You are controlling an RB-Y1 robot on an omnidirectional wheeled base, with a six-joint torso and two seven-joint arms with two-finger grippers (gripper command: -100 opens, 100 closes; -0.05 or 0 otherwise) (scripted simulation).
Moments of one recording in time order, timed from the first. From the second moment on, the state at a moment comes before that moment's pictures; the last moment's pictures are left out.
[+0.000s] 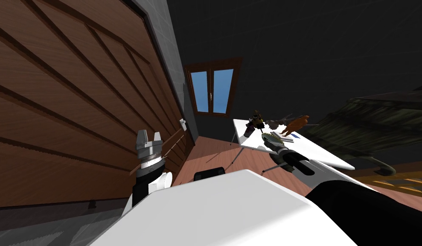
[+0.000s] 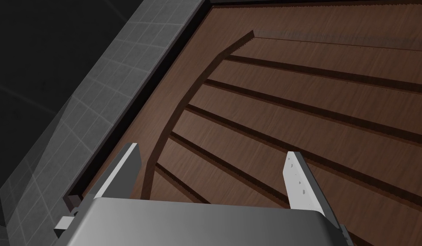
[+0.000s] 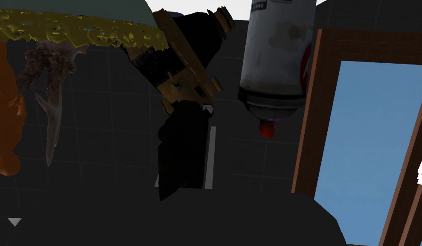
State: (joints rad) left arm 0.54 -0.04 0.03 -2.25 -0.01 -0.56 -0.10; right arm 0.86 -0.86 -0.37 -1.90 0.22 0.15 0.31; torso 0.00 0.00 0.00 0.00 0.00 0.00
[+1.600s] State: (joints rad) left arm 0.54 -0.04 0.03 -2.25 -0.01 -0.56 -0.10; right arm 0.99 -1.01 -0.41 -2.02 0.08 0.26 0.20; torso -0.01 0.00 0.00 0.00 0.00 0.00
